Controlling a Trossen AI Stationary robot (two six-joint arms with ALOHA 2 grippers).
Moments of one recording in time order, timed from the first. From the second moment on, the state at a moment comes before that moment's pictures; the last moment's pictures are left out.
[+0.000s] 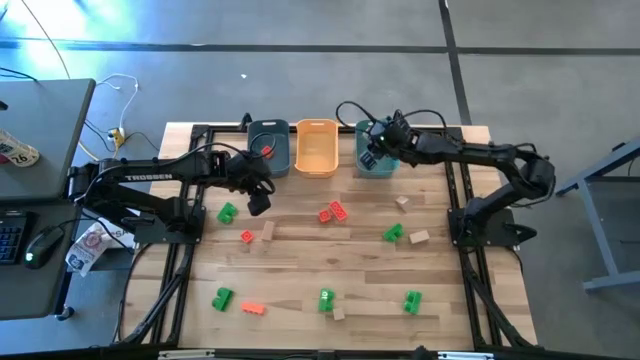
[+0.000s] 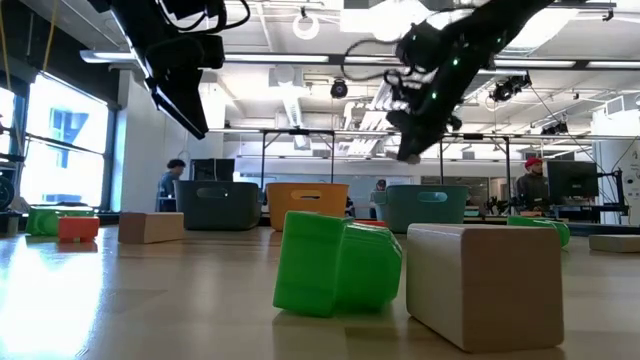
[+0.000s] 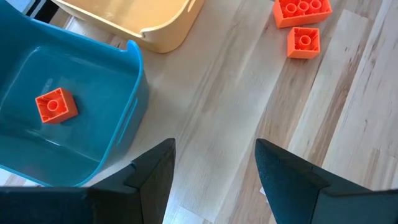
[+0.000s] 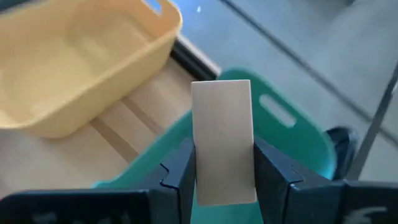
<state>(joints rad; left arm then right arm) 0.34 1.15 0.86 -0.74 -0.14 -0.18 -0.50 1.49 0.97 -0.31 0.37 0.10</state>
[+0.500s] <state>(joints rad) 0.34 1.15 0.86 -0.74 -0.14 -0.18 -0.56 1.62 0.97 -0.32 0.27 0.16</state>
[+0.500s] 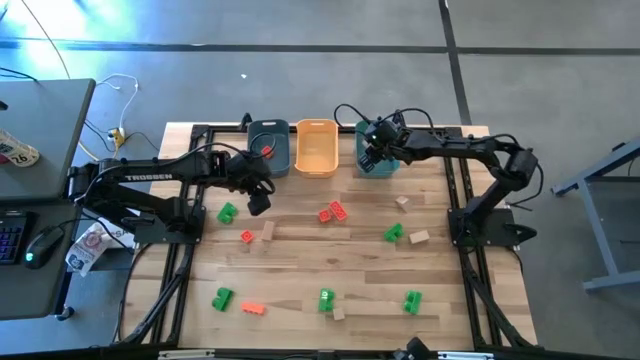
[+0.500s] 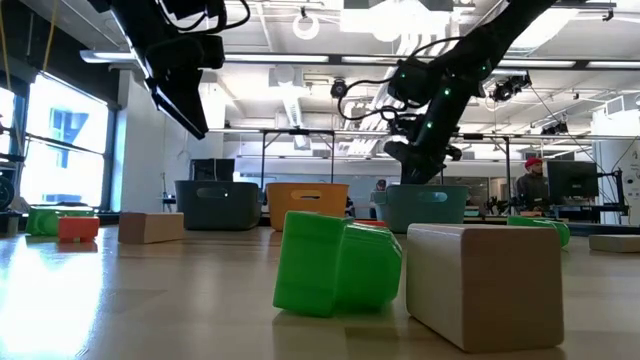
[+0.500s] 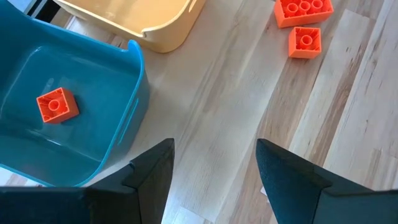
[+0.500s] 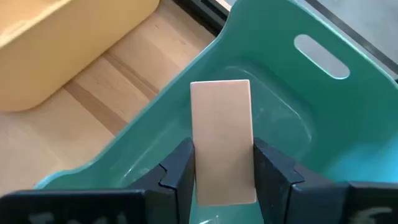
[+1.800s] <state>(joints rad) 0.34 1.15 0.94 -1.17 -0.08 -0.60 -0.55 1.42 0.97 -0.37 0.24 0.10</state>
